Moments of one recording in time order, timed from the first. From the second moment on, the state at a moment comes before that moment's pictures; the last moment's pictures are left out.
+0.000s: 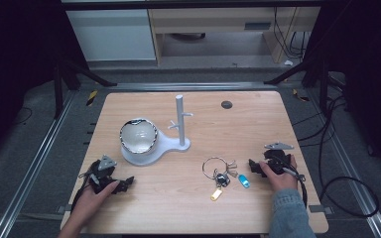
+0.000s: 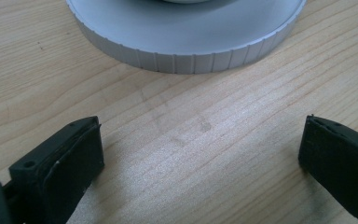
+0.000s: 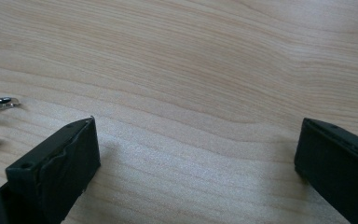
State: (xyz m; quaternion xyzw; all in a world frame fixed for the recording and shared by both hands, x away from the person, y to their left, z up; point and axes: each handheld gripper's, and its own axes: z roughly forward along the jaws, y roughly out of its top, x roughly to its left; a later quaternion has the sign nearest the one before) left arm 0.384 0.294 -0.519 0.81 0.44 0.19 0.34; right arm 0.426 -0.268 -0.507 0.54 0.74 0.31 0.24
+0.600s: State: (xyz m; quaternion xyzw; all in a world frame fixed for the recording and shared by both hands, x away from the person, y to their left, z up) left arm 0.384 0.293 -0.519 0.81 0.44 0.19 0.34; right arm 0.418 -0.273 -0.489 0.51 0.78 0.28 0.21
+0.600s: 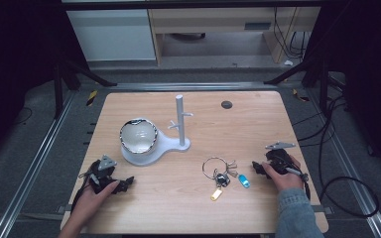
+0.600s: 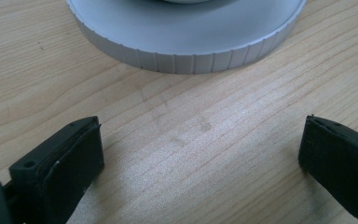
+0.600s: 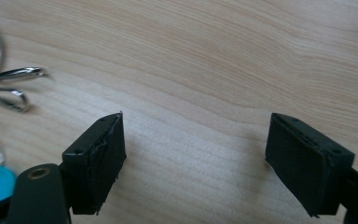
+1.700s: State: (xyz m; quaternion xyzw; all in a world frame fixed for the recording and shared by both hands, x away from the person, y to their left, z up) left arm 0.384 0.293 -0.519 0.81 0.44 0.19 0.34; right arm 0.442 -0.194 -0.453 0.30 0.93 0.17 0.09
